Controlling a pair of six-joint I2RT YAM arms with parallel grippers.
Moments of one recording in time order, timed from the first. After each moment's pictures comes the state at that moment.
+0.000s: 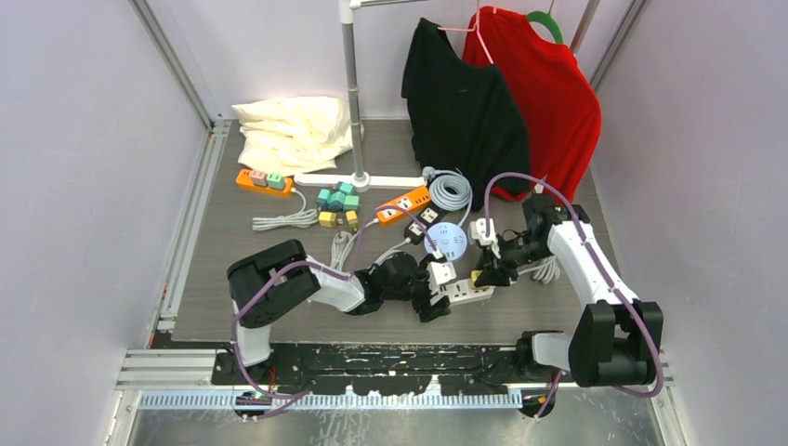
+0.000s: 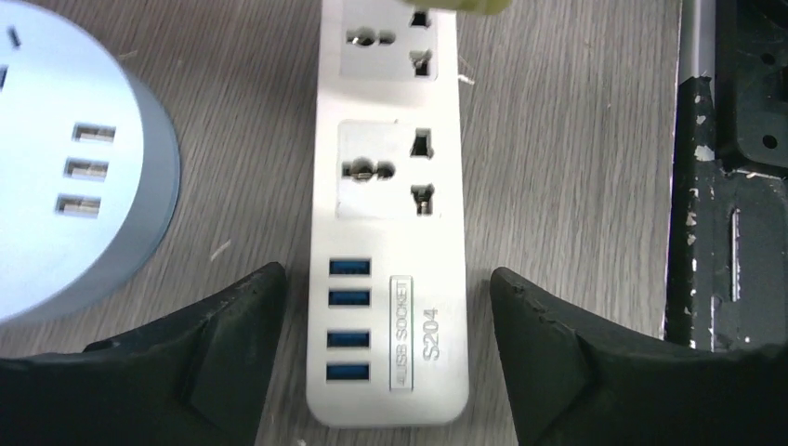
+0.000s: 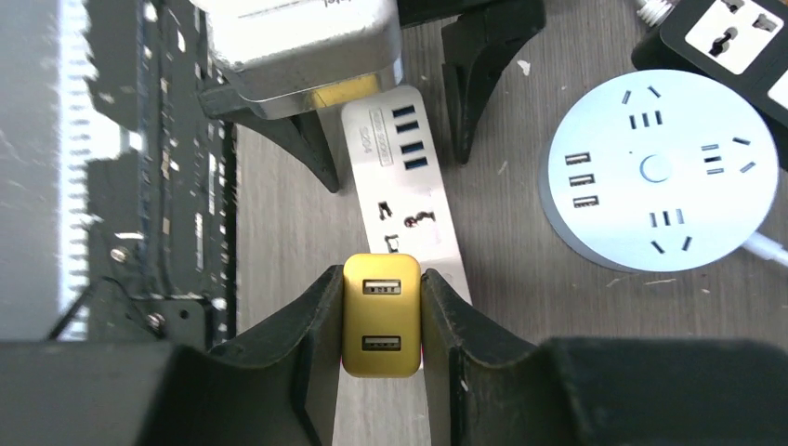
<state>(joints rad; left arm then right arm) -1.11 1.90 0.80 0.66 0.27 0.09 0.03 1.24 0.87 -1.22 -0.90 -1.51</state>
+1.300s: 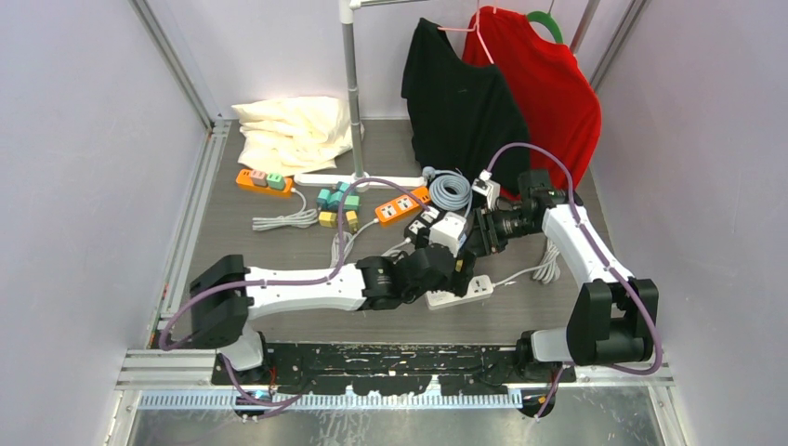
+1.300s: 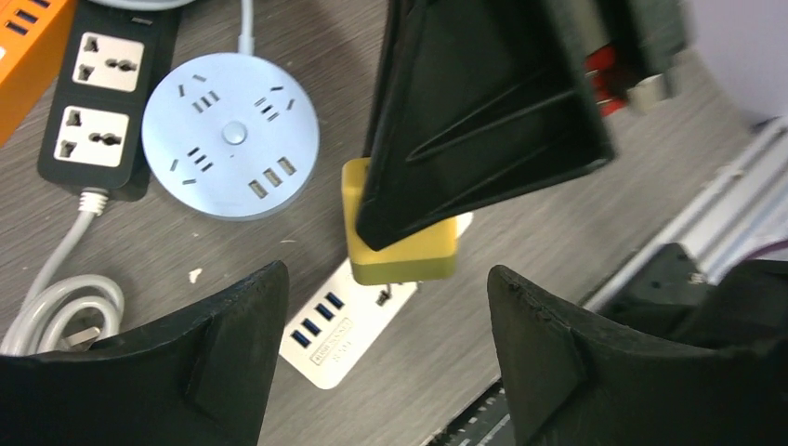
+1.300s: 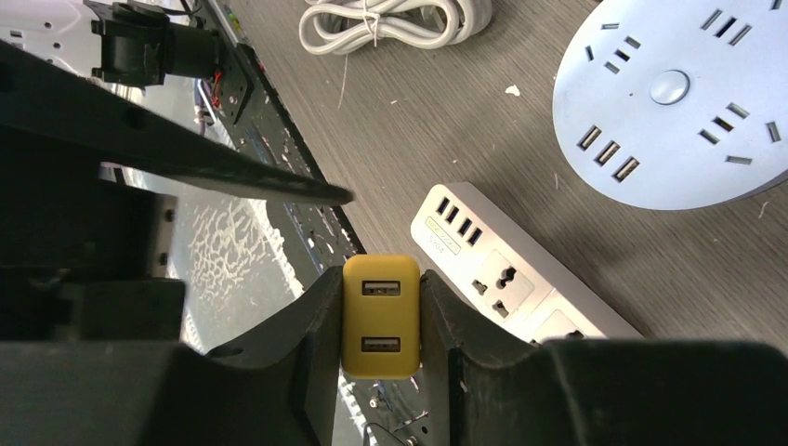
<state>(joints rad) -1.29 1.62 1.19 -0.06 -0.44 -0.55 0.05 1.35 1.00 -0.96 -0.99 -0.34</state>
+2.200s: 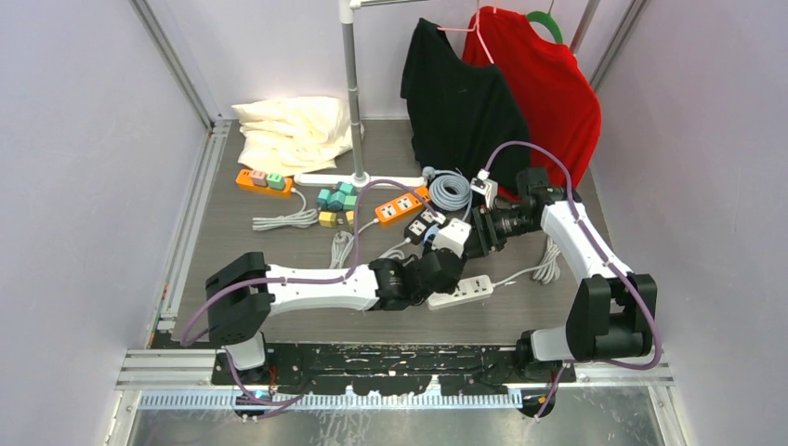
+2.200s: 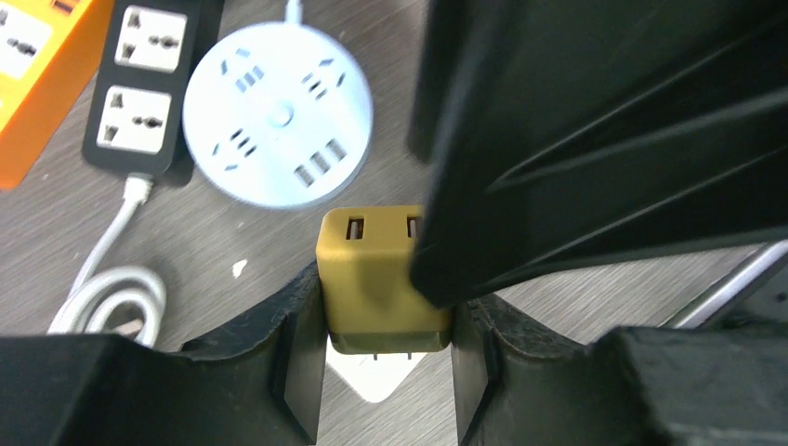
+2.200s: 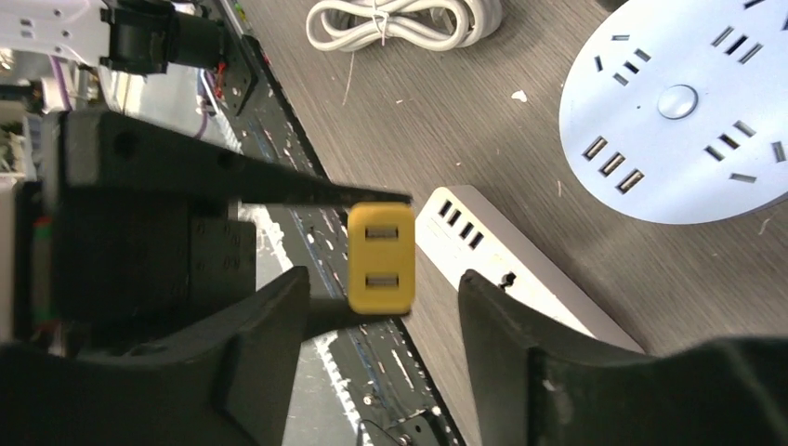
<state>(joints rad) -1.29 1.75 1.26 -0.11 -0.52 -0.49 0.06 1.38 1.02 -0.98 -1.01 -0.38</state>
